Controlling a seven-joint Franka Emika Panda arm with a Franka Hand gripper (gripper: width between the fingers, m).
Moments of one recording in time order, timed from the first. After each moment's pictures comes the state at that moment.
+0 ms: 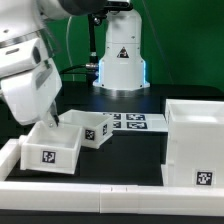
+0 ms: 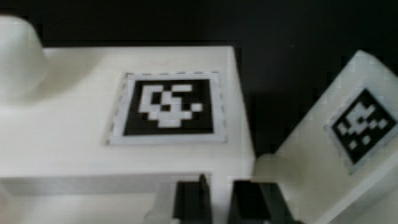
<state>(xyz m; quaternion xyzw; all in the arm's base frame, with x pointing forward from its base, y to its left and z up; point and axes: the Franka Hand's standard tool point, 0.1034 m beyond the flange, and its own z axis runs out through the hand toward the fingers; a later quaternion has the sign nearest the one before) 0.482 -0.166 0.042 -0.71 -0.68 -0.10 0.14</state>
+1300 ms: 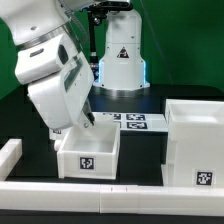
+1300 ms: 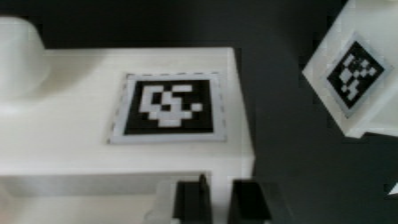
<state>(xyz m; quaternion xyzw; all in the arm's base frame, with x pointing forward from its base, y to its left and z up) 0.530 -0.092 0.062 -0.73 -0.65 -0.12 0.18</state>
